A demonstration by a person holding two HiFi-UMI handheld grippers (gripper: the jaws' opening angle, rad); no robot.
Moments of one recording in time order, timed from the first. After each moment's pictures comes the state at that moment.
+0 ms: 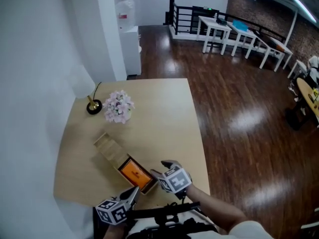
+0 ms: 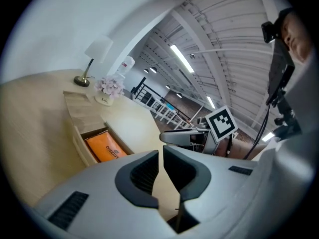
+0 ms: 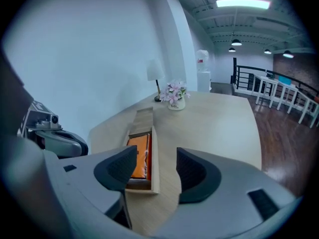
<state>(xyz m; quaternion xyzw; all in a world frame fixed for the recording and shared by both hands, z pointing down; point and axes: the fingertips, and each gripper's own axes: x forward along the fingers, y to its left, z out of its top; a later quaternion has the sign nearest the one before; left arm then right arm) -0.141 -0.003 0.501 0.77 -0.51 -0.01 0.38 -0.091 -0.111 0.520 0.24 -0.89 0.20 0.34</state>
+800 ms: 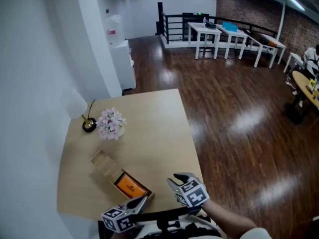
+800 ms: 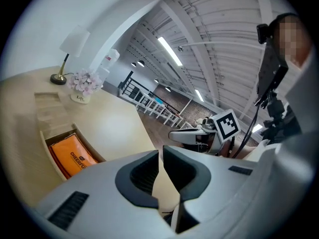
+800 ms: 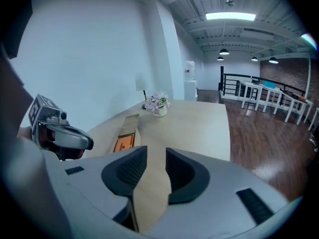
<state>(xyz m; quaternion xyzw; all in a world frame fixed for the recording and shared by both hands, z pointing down) -0.073 -0.030 0.474 0.81 -0.45 0.02 0.36 0.015 -0.123 0.486 0.30 -0.88 0.19 0.30</state>
